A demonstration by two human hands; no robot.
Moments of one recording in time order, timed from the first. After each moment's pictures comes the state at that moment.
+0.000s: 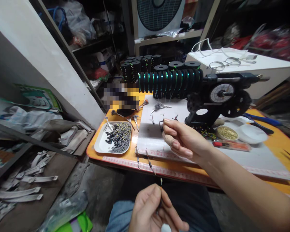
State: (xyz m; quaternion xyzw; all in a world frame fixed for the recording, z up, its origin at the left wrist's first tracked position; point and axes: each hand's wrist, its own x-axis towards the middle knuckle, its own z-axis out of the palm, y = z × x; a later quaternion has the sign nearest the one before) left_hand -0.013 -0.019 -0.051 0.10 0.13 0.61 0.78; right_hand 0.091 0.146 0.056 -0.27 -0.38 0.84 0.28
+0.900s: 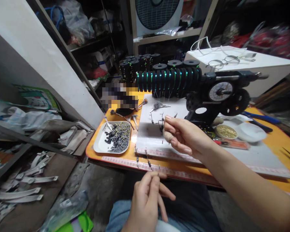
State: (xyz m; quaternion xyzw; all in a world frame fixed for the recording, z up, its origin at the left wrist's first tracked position) left_hand -0.030 -0.006 -0.022 0.37 0.55 0.48 0.57; right_hand 0.098 0.149 0.057 -0.28 -0.43 0.80 0.30
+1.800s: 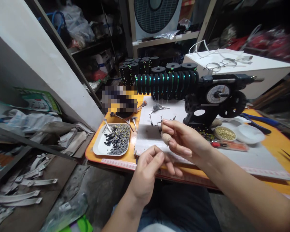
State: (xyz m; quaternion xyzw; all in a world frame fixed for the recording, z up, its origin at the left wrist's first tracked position) left_hand -0.027 0.055 0.020 0.37 0.34 0.55 0.67; right_hand 0.097 0.148 0.060 -0.24 -0.37 0.85 0.28
